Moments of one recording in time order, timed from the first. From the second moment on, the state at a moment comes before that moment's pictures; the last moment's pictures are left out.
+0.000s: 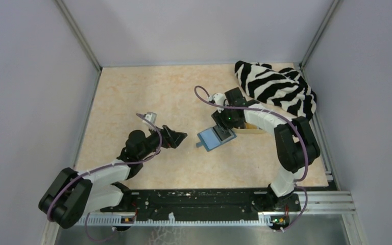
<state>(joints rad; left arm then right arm) -0.55 1.12 0.24 0.78 0.17 -0.61 0.45 1.70 1.11 -0.44 -0.25 -0.31</state>
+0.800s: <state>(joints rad) -0.81 1.28 0.38 0.31 0.00 -0.92 0.49 1.76 1.15 -0.50 -0.45 -0.22</state>
